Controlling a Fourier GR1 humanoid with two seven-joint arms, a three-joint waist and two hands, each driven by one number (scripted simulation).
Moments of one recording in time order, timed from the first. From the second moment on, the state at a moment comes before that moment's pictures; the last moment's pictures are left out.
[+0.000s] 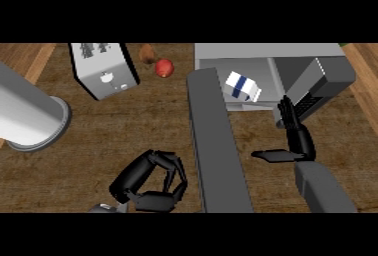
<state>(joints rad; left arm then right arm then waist) -0.04 0.01 -0.31 -1.54 -0.21 -0.33 -0.17 -0.48 -0.18 -0.13 -0.46 -0.01 0.07 -0.94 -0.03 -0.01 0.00</state>
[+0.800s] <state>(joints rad) -0.24 0.01 -0.71 -1.22 -0.11 -0.09 -0.21 -0.01 -0.27 -0.09 -1.21 -0.13 0.17 -0.72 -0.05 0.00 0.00</state>
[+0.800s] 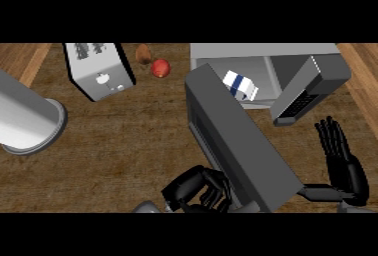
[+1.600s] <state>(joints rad) -0.52 0.01 -0.97 -1.08 0.29 0.45 -0.25 0.06 -0.39 -0.11 -1.53 -0.33 0.39 -0.53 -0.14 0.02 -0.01</state>
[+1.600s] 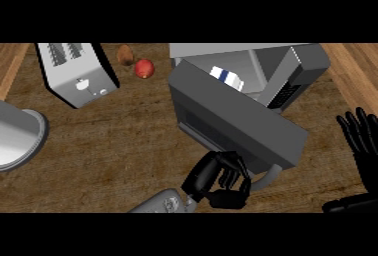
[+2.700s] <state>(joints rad) -0.84 0.00 -0.81 -0.91 0.67 0.61 -0.34 0.00 -0.49 -0.08 -1.69 -0.53 0.55 -0.39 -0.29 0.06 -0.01</state>
